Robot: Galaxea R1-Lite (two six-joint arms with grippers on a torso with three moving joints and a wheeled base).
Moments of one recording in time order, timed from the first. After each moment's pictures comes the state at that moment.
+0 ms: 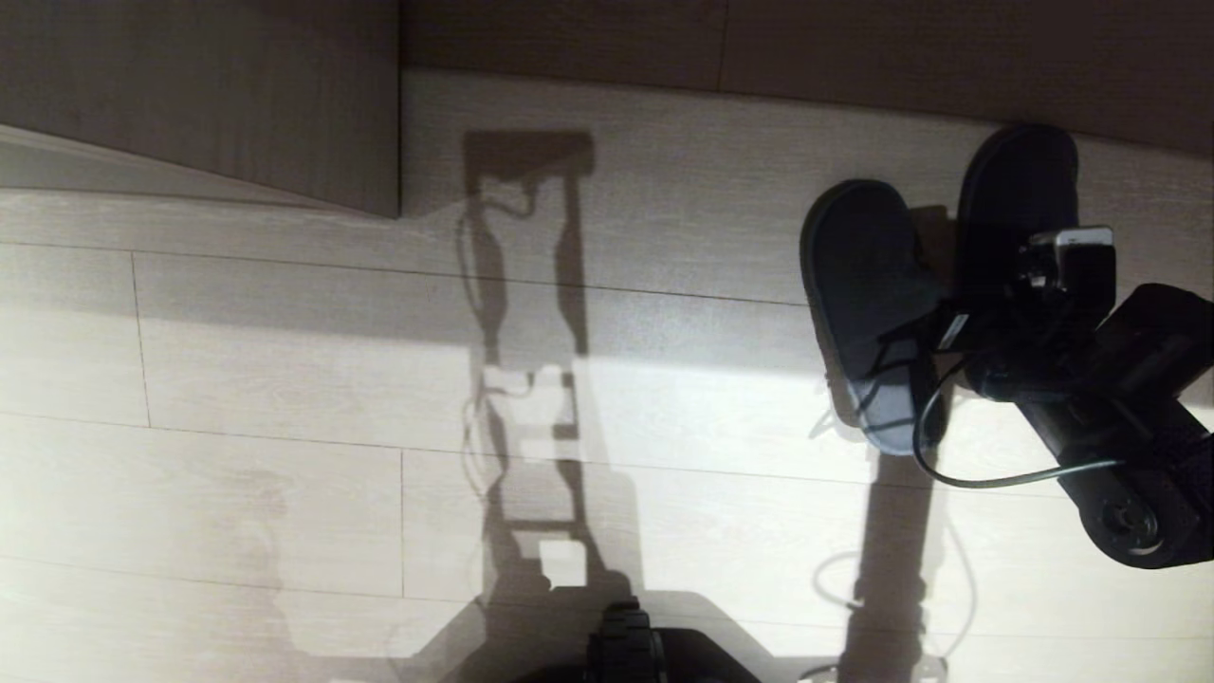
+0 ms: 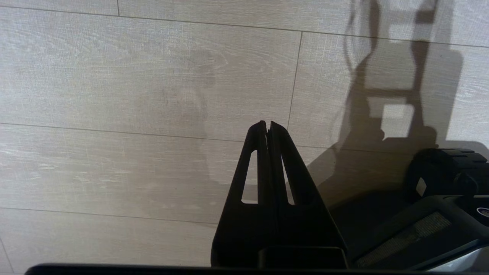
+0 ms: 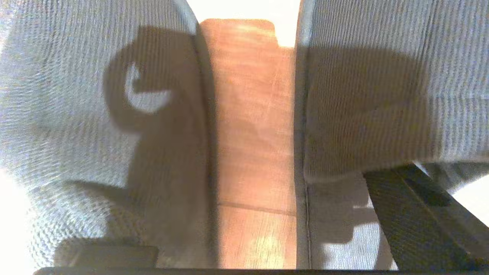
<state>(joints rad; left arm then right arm) 0.00 0.00 0.00 -0.01 0.00 -0.01 0.03 1.87 -0.70 -1.48 -0.07 -0.13</state>
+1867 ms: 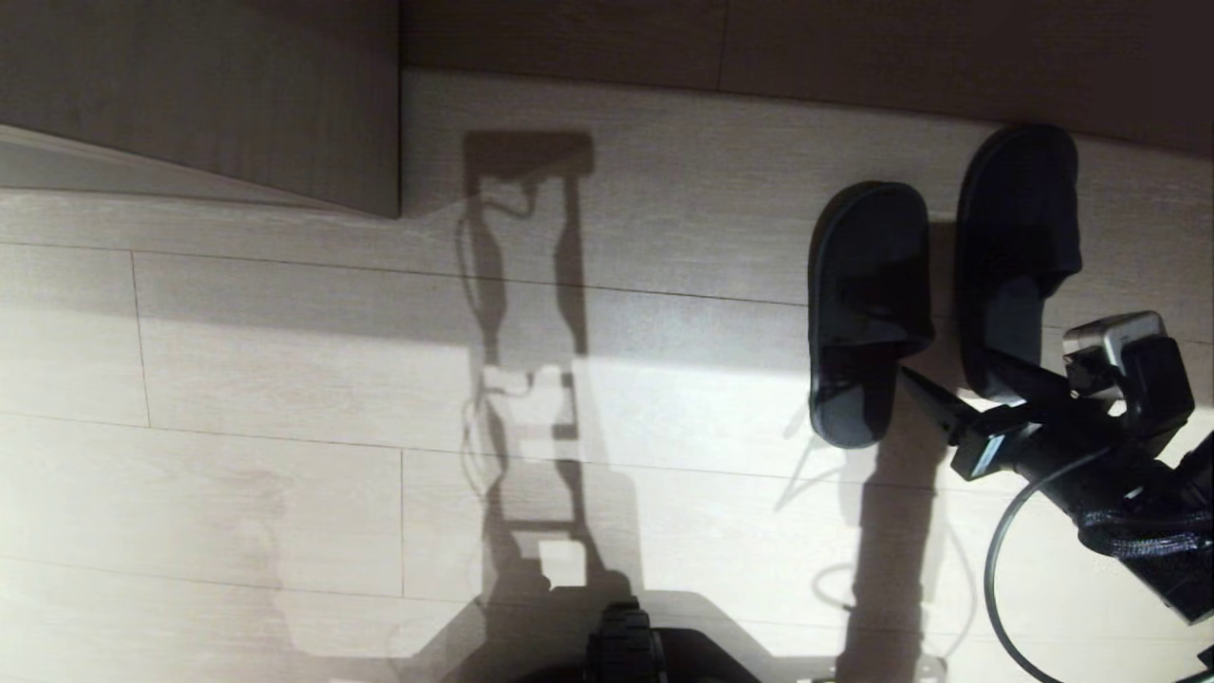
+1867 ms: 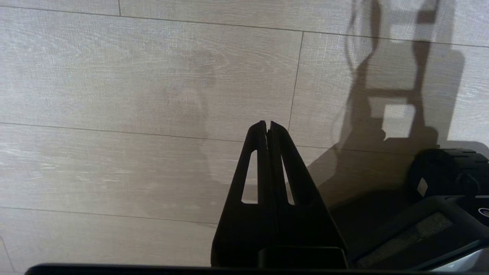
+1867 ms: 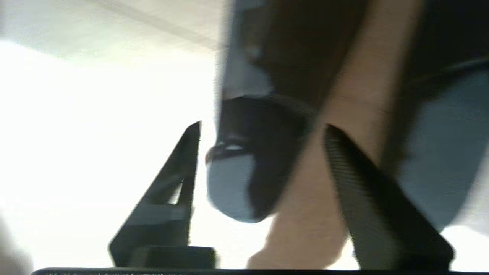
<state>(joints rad) 0.00 0.00 0.00 -0.01 0.00 -0.01 0.18 1.56 -0.27 -1.41 0.03 -0.21</state>
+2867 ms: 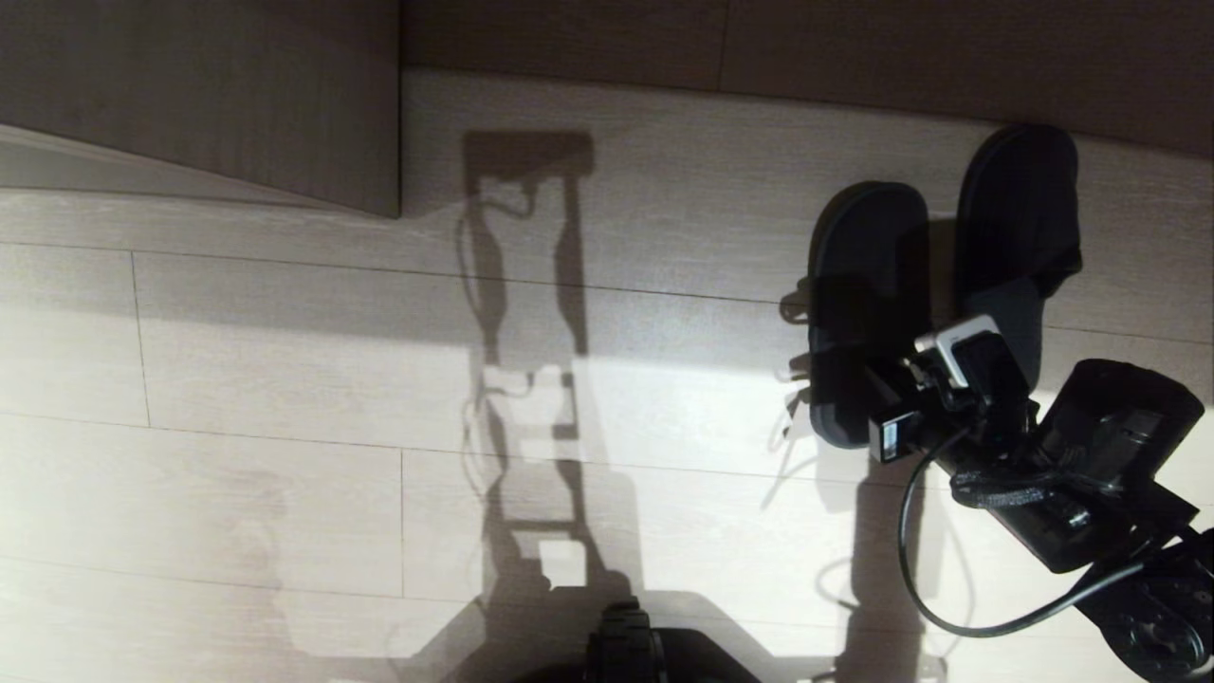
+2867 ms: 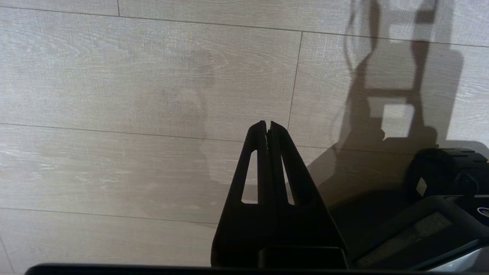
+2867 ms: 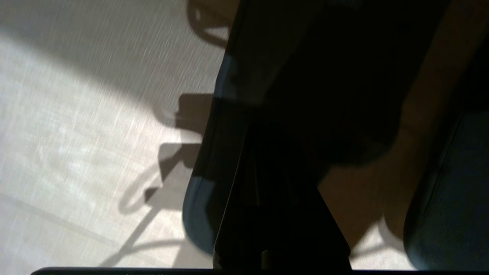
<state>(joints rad) 0.00 0.00 0.00 -0.01 0.00 -0.01 0.26 1.78 -0.46 -1.39 -0.11 -0.38</state>
